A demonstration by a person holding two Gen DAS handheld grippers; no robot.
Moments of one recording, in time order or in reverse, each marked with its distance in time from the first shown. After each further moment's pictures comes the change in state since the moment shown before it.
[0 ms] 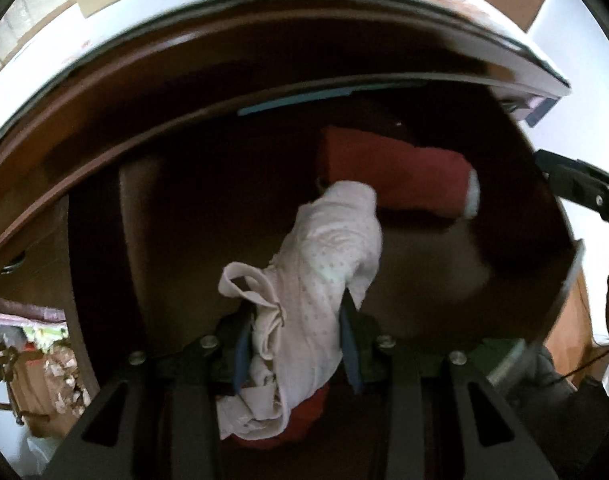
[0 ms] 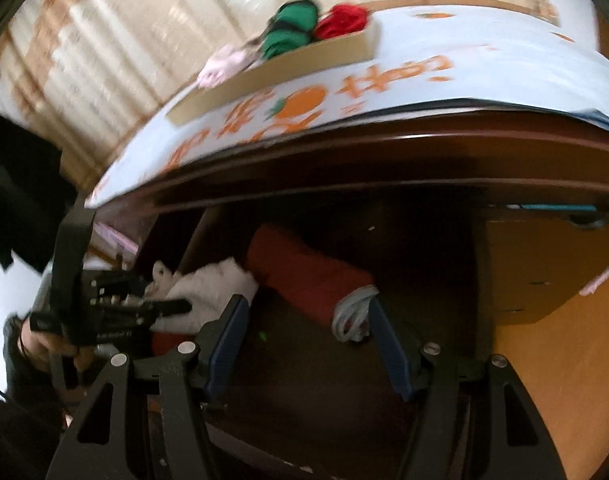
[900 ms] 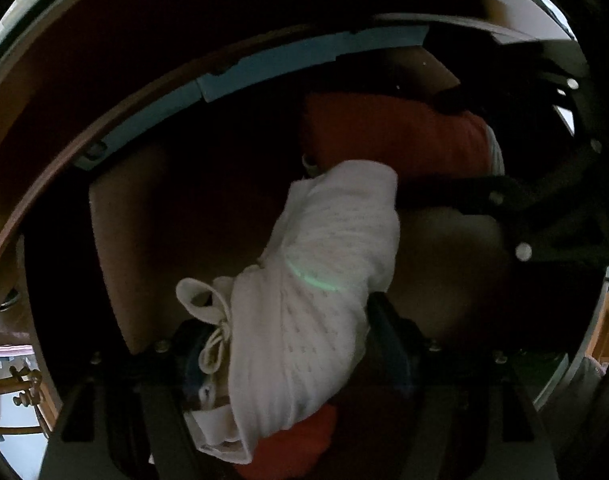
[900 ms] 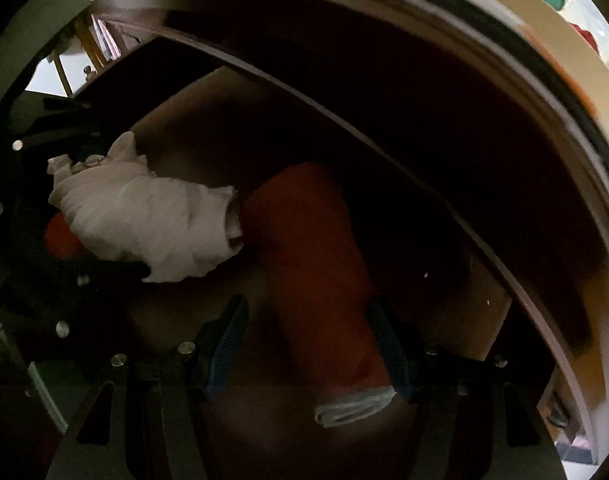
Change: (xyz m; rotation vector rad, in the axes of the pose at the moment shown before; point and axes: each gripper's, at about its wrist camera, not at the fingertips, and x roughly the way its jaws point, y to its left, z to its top) left arm 0.034 -0.003 0.010 0.115 0.079 0.050; right arm 0.123 0.064 0.017 -0.629 0.347 -0.189
